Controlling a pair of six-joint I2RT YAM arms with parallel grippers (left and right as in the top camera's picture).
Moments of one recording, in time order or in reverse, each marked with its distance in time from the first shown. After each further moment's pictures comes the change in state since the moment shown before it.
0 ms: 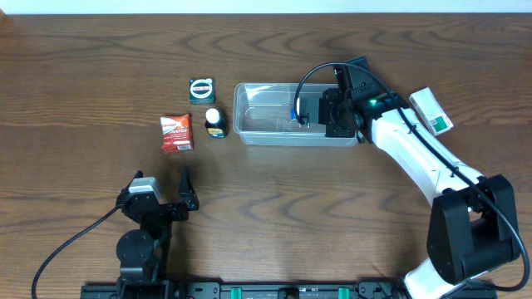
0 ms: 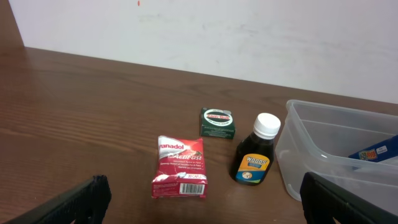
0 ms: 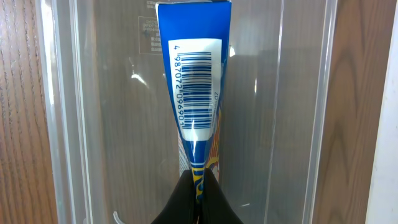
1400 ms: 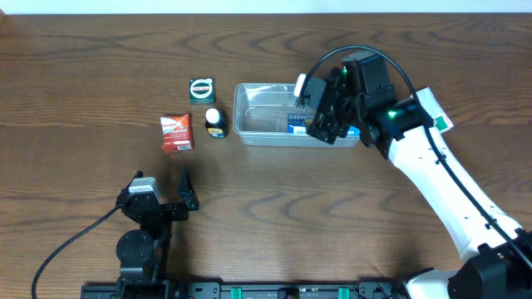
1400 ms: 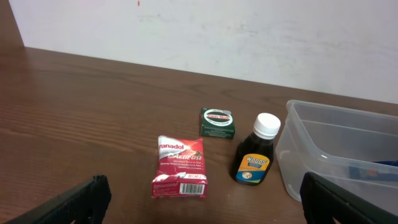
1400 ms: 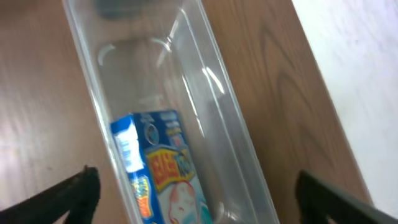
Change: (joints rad) left arm 0.000 0.000 0.000 0.000 0.000 0.000; right arm 0.046 -0.211 0.018 -0.029 -0.099 0.434
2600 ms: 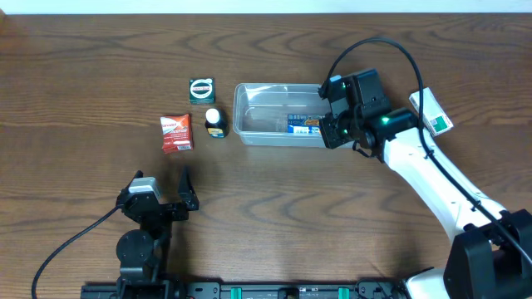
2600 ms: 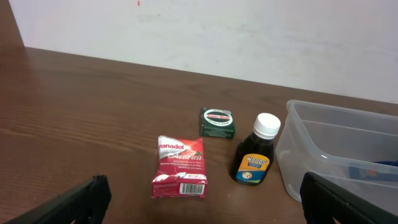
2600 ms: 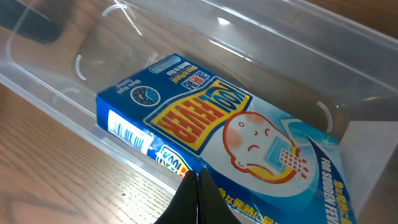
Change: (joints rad) left arm 0.000 0.000 0.000 0.000 0.000 0.000; right arm -0.032 0.044 -0.150 0.027 0.062 0.764
